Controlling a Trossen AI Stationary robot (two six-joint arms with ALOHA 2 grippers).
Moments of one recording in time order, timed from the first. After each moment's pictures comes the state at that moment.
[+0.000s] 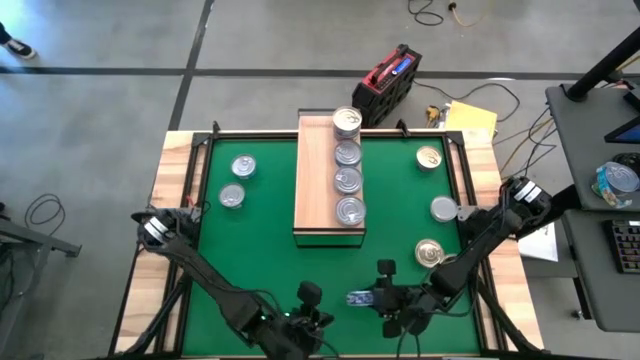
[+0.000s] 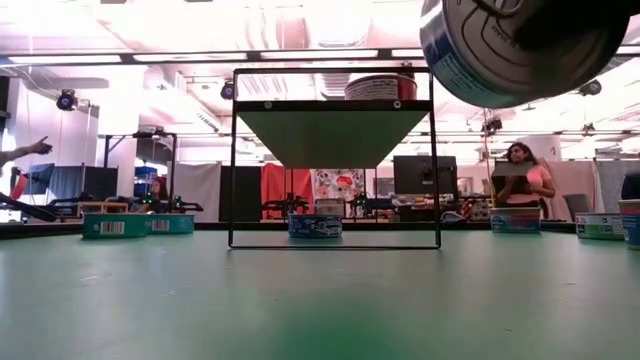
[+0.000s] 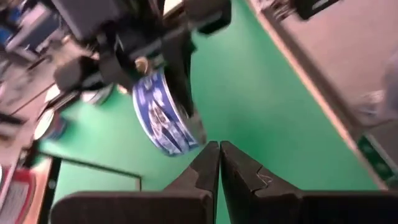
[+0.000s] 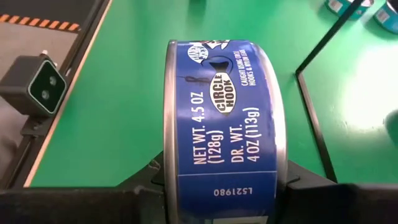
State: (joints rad) left arm -0.72 1.98 1.66 -0.45 -0.69 0.02; right arm 0.75 1.66 1.00 -0.14 0.61 0.40
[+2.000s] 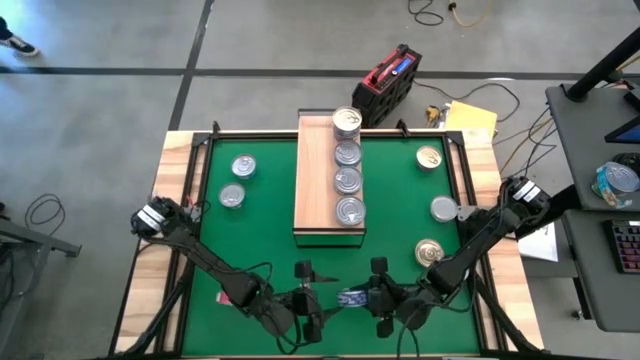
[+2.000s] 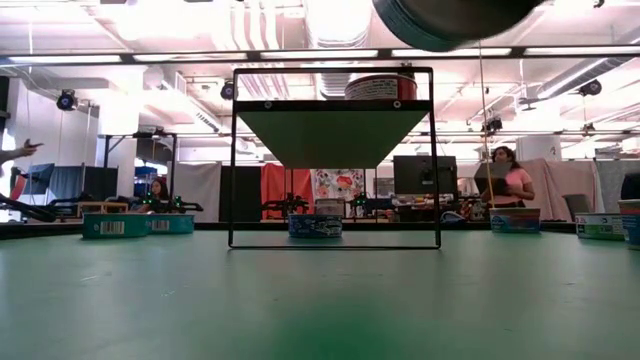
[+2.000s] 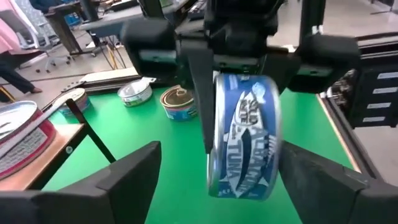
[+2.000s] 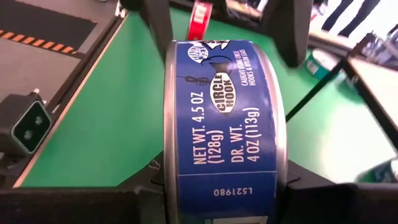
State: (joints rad) left arm -0.65 1.89 1.24 0.26 -0.82 -0.13; right arm 0.72 1.67 1.00 0.06 0.66 0.14
